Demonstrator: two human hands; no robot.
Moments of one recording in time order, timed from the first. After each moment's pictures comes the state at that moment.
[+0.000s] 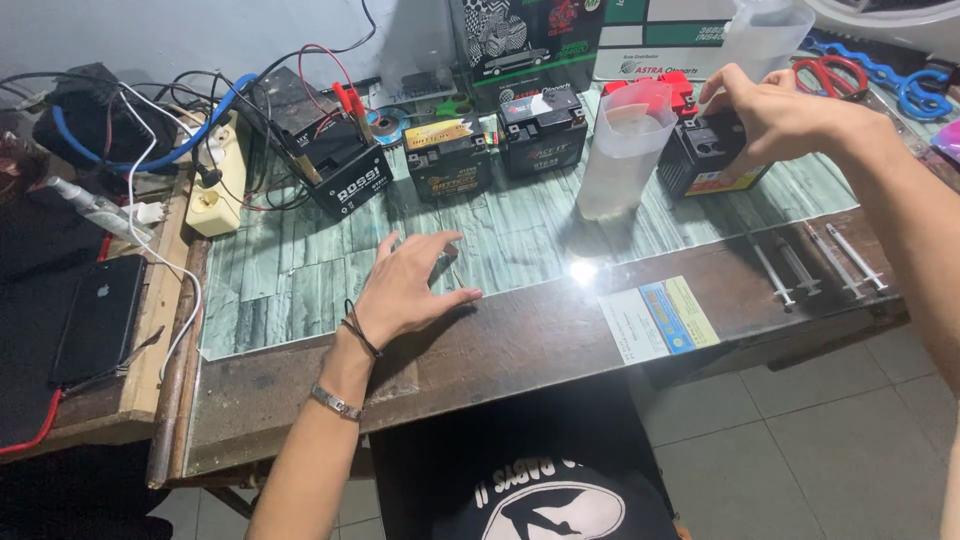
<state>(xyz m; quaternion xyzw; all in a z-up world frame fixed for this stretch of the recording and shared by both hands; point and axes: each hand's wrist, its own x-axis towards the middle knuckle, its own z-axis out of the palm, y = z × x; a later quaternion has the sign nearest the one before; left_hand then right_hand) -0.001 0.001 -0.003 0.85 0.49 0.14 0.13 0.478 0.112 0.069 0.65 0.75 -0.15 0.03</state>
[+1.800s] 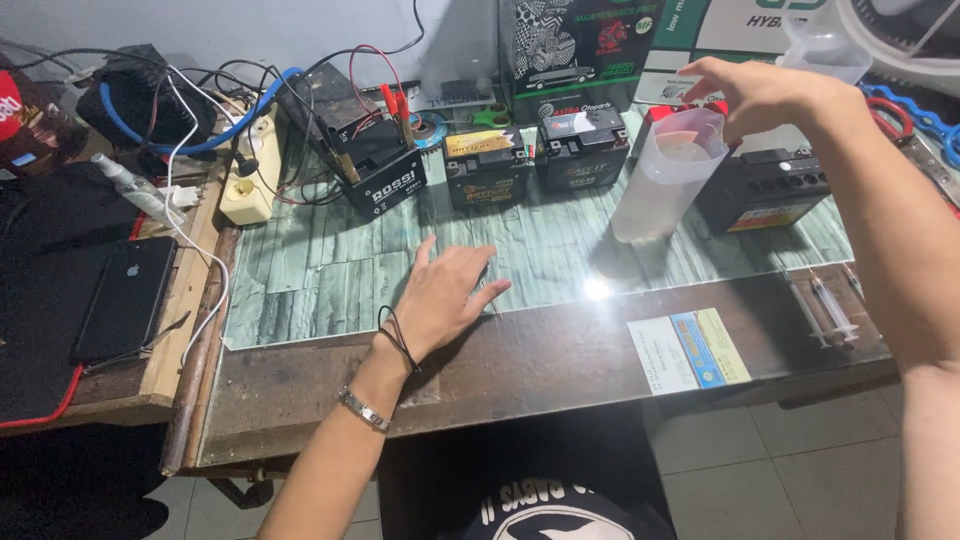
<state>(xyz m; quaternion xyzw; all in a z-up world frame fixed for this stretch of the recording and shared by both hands) 0.007 -0.006 -0.008 0.86 0.47 0.18 0.05 0.386 0.162 0.122 0.66 0.73 -0.17 0.05</state>
